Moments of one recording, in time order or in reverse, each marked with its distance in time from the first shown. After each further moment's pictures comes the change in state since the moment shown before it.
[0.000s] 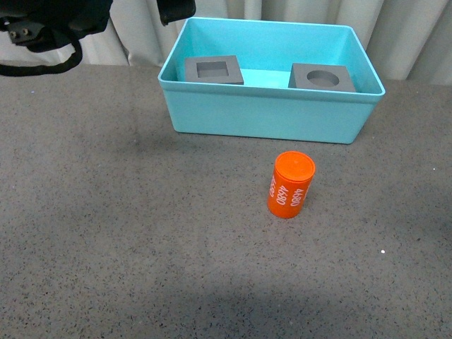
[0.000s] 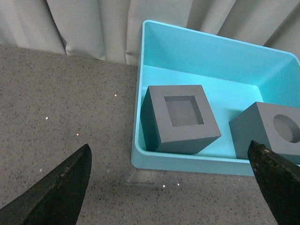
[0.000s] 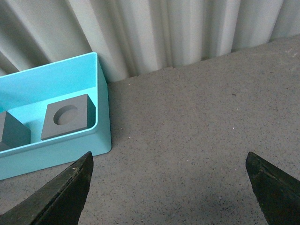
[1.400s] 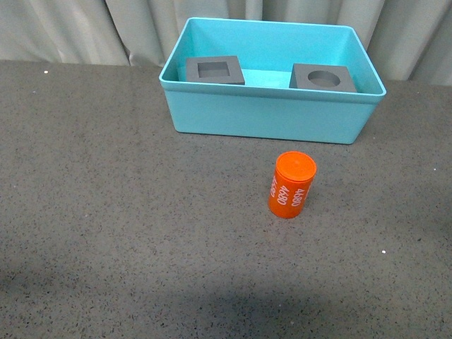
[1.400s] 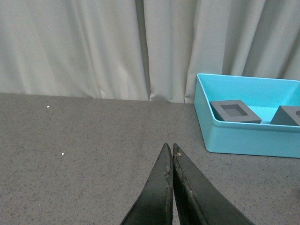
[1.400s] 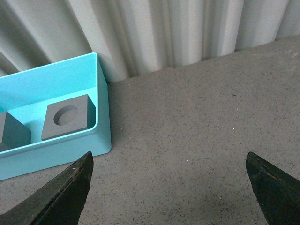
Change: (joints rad) left arm 0.328 -1.057 -0.912 0.241 0.184 0.307; right arm 0.000 0.000 0.000 0.000 0.000 0.000
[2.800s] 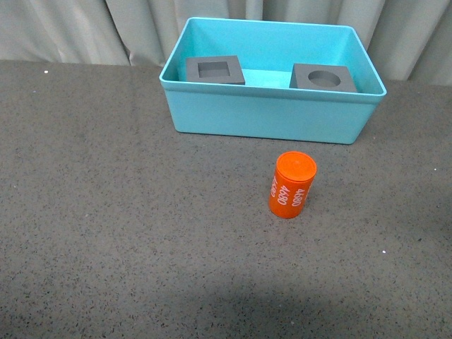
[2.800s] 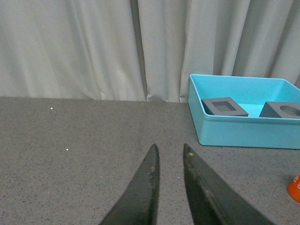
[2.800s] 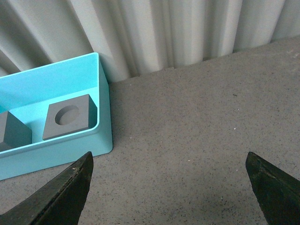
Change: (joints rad) left arm 0.002 -0.686 -0.001 -0.669 0.006 0.000; right arm 0.000 -0.001 0.000 0.000 0.000 0.000
